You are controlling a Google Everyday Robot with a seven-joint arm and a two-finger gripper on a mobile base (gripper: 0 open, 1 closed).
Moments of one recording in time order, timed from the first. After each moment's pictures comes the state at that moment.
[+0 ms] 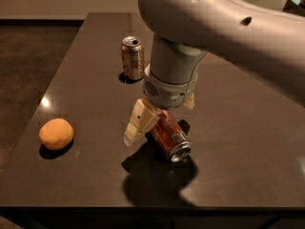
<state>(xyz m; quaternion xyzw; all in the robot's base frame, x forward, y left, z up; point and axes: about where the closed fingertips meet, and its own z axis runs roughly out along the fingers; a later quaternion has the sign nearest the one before) 0.436 -0.035 0.868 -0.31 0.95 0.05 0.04</state>
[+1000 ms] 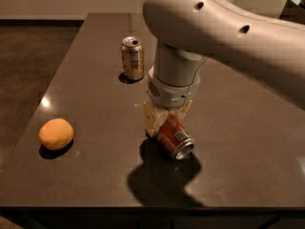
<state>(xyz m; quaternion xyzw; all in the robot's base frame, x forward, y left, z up) 0.448 -0.043 0.858 -0.27 0.96 0.04 0.05</state>
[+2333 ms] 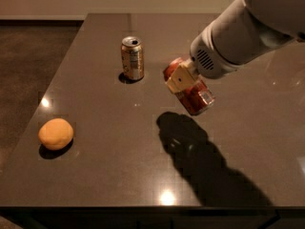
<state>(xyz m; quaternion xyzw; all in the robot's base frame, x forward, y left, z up) 0.494 -0.087 0.952 -0.33 0.89 0.06 0.30</state>
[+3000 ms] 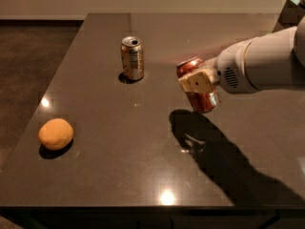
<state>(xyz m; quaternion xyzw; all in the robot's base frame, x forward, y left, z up) 0.504 -0.118 0.950 -0.30 0.85 0.11 0.43</state>
